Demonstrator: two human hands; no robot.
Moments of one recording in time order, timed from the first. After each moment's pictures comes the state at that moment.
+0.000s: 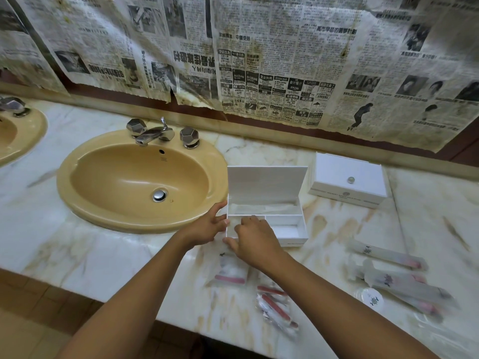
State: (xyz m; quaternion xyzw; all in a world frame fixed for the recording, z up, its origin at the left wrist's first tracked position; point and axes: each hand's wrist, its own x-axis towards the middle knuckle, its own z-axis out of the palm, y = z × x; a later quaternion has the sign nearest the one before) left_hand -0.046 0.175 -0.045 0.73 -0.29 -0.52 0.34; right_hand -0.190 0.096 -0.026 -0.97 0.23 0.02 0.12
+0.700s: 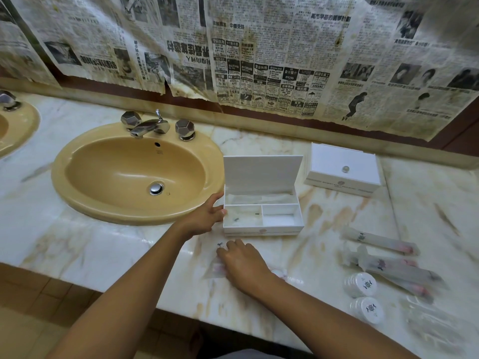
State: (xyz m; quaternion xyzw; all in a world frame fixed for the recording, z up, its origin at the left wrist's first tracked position) left_hand -0.054 0.177 -0.037 0.74 -0.28 -0.51 0.34; right_hand -0.218 0.151 -0.065 -0.98 0.16 0.07 0.12
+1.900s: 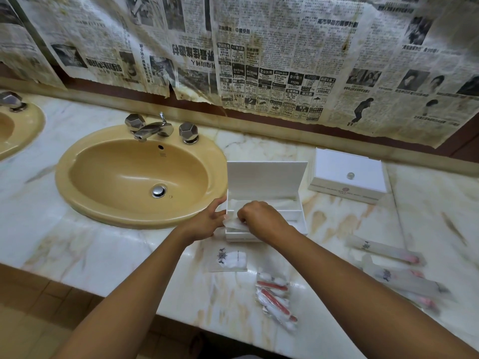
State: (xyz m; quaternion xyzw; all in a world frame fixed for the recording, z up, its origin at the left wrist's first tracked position) left_hand -0.048 0.176 -0.044 0.73 -0.28 -0.51 0.35; right_hand -0.182 0.058 -0.014 -0.98 0.17 0.10 0.10
